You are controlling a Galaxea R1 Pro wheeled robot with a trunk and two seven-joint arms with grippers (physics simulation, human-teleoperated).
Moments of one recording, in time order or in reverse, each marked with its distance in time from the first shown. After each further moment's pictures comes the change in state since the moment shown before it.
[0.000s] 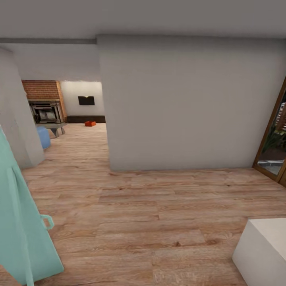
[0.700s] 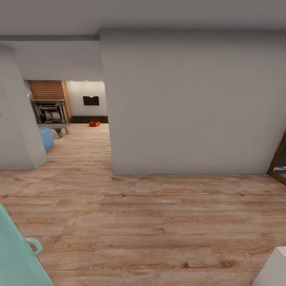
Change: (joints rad) left arm 0.000 0.000 0.000 0.000 0.000 0.000 0.000; right arm 0.000 -0.001 0.001 -0.001 -0.001 0.000 0.005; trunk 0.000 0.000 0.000
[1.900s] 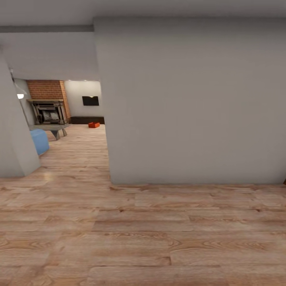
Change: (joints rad) left arm 0.000 0.000 0.000 0.000 0.001 0.000 0.001; right arm 0.000 -0.002 0.000 0.000 0.002 0.004 -0.001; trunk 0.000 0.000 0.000
